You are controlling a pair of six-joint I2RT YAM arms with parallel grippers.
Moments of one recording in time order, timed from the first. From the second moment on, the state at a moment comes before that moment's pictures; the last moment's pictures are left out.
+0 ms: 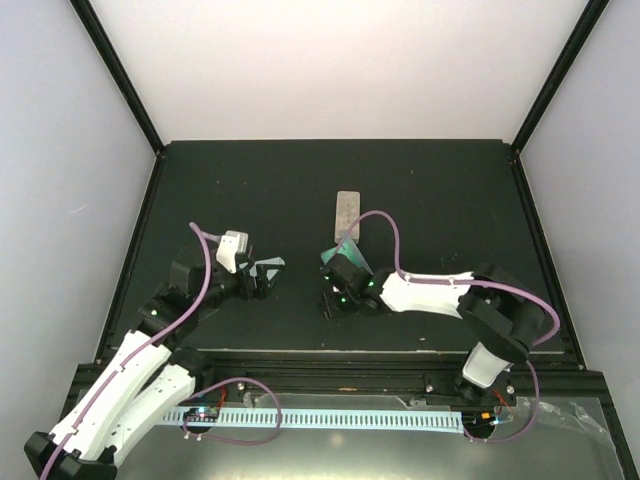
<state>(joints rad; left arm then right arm) -0.44 0.62 0.62 -0.48 0.31 -0.45 1.00 1.63 0.86 -0.28 -0.06 0.65</state>
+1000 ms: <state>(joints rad) -0.44 0.63 0.55 -0.48 0.30 -0.52 0.92 1.89 1.14 -0.50 0.28 0.65</state>
